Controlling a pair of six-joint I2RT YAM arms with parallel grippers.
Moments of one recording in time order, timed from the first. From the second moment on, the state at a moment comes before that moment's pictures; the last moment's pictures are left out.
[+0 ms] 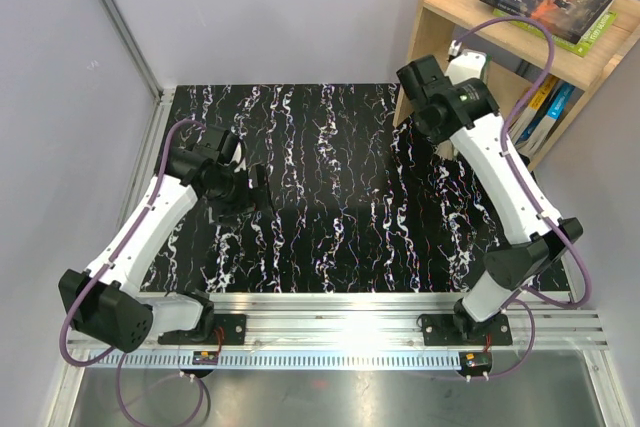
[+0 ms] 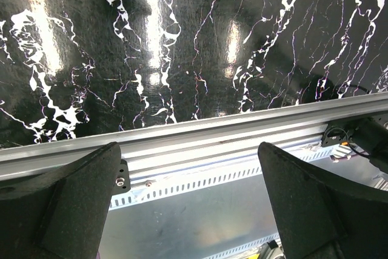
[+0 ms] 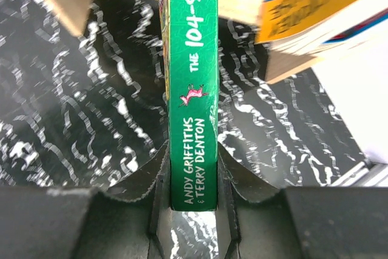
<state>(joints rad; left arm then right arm) -0.36 1.26 1.23 -1.19 0.21 -0.52 0.52 1.66 2.00 -1.37 0.86 0.74</state>
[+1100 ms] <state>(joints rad) -0.36 1.27 1.15 -1.16 0.21 -0.52 0.09 1.56 1.78 -0.95 0.69 0.62</state>
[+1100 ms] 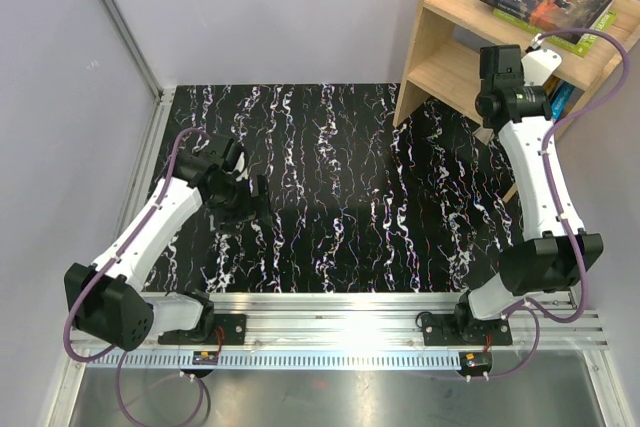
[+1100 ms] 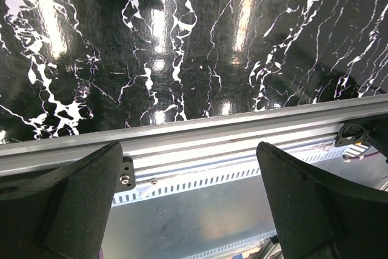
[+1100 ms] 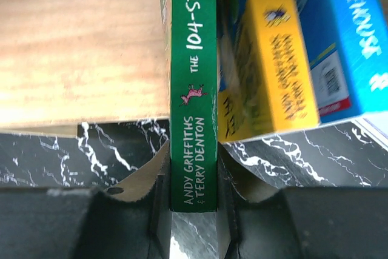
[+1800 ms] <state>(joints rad) -0.36 1.28 1.11 -1.13 0.21 -0.53 0.02 1.66 1.87 -0.87 0.69 0.58</state>
